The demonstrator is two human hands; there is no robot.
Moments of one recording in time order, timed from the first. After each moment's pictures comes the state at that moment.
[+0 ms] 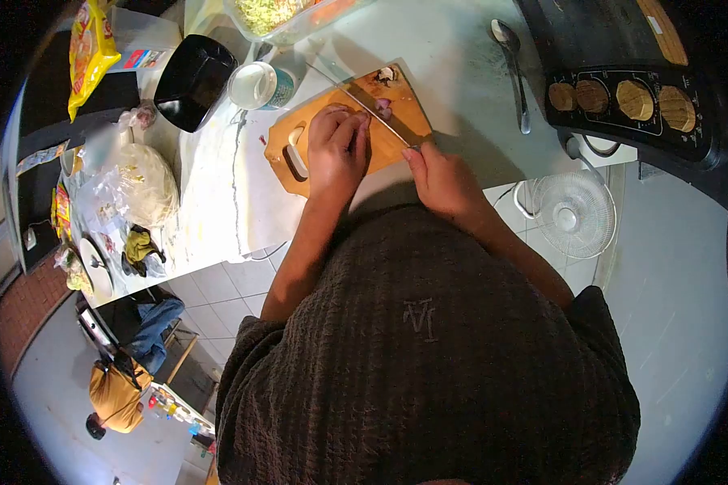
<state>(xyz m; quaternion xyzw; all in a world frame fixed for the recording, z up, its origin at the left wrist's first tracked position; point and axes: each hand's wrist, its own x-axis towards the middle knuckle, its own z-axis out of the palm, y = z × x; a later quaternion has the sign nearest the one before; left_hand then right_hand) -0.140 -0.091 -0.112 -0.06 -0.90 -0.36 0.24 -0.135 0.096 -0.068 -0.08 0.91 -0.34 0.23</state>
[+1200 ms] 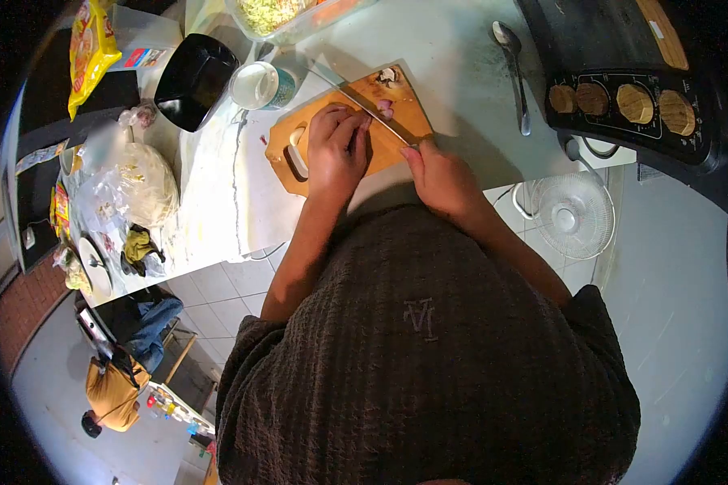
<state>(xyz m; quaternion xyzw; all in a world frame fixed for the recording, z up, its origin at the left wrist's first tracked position) -0.141 -0.096 -0.115 -0.07 -0.90 -0.37 0.23 -0.143 0.091 -0.068 -0.06 0.91 -0.29 0.28</state>
